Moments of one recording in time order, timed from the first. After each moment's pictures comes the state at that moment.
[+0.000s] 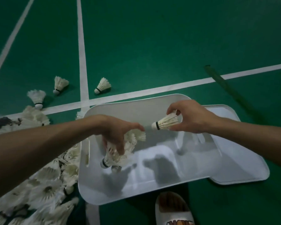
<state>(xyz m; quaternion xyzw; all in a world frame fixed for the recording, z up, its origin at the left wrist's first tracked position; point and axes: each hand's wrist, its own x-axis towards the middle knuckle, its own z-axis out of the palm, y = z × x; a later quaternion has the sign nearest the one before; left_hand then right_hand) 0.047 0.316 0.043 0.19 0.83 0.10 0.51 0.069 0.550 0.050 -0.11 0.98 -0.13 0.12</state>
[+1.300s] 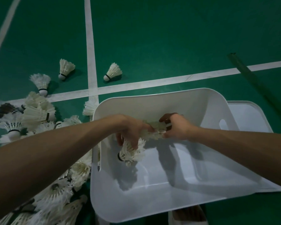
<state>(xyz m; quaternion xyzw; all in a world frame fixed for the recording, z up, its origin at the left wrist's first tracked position) 0.010 0.308 -0.037 0.19 0.82 0.08 0.53 0.027 0.500 -0.078 -0.01 0.92 -0.28 0.27</state>
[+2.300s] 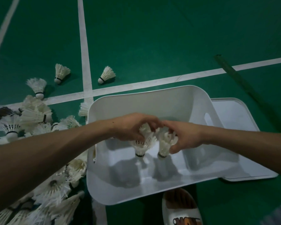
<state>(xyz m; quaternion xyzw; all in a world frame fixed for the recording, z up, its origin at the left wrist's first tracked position) 0.043 0.314 0.000 0.36 0.83 0.27 0.32 0.079 0.522 -0.008 -0.16 0.90 -0.22 0.35</state>
